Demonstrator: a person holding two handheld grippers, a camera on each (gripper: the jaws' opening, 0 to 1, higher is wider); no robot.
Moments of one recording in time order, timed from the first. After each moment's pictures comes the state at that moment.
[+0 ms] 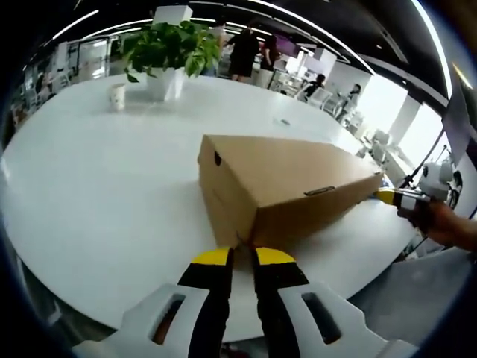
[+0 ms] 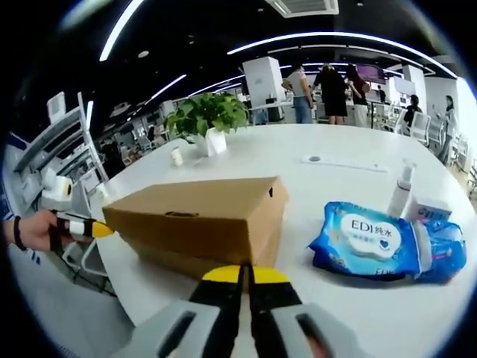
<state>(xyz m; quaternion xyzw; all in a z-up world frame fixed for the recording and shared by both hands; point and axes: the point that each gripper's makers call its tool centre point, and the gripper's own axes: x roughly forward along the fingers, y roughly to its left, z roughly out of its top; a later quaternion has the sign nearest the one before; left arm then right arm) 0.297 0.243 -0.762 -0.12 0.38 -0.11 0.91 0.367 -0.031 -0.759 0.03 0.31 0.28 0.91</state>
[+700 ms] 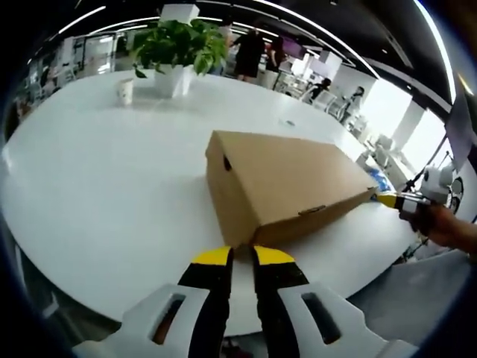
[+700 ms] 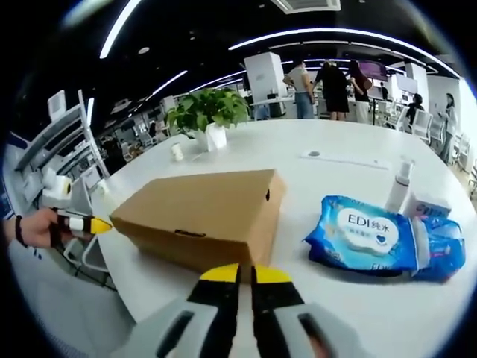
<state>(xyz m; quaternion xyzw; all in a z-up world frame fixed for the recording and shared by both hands) 0.287 0.255 -0.763 -0.13 0.38 -0.09 0.91 0.363 -0.041 -0.762 0.02 0.32 0.28 0.90</state>
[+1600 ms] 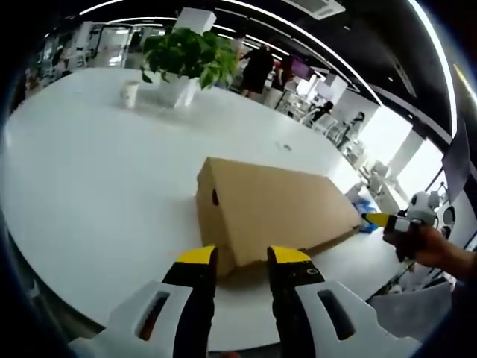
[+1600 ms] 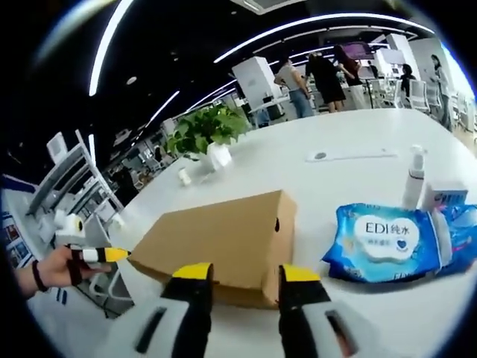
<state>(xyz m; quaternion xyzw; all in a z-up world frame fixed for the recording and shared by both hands) 0.316 0.240 -0.741 -0.20 0.35 -0.09 0.91 0.390 -0.019 -0.744 0.12 0.33 0.30 0.89</state>
